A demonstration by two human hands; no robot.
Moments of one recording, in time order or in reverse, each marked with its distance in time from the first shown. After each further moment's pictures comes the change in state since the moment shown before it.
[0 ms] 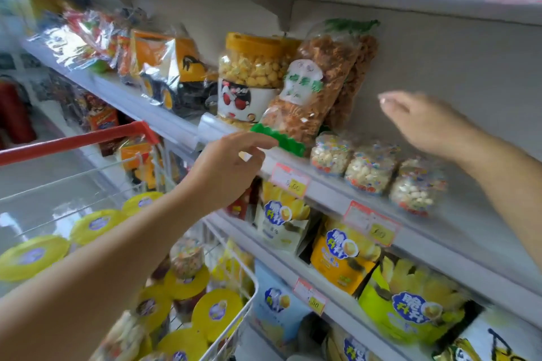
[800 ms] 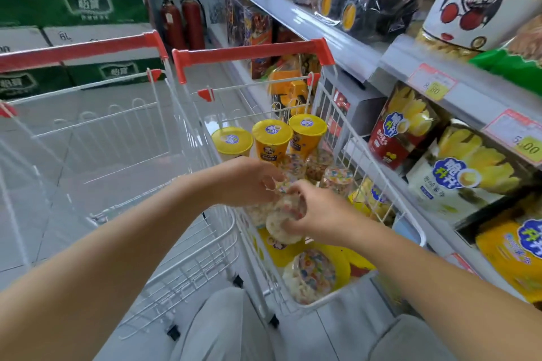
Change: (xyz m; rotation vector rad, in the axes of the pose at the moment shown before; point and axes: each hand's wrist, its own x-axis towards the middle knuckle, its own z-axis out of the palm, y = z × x) left_hand -0.179 -0.146 -0.101 0.429 -0.492 -0.586; right_hand -0.158 -0.260 0.260 0.272 -0.901 -0.451
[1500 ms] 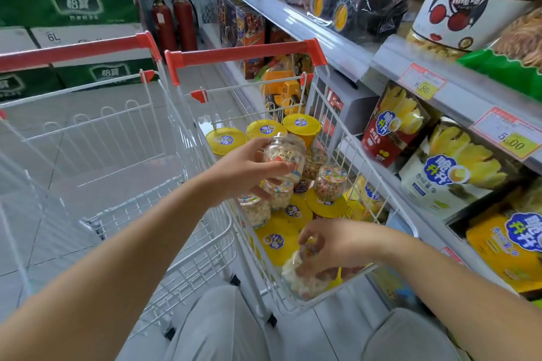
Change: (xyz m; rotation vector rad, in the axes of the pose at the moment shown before) left_hand -0.002 0.006 0.007 -0.967 0.180 -0.043; right_hand -0.035 0.018 -0.005 0.050 -0.435 0.154
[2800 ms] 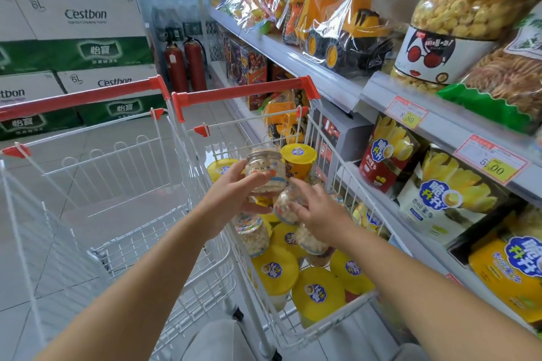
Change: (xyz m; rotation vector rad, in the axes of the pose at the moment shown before) left_hand 0.003 -0.011 -0.007 -0.298 0.124 0.098; right_hand 0.075 0.007 -0.030 -0.014 0.631 -0.160
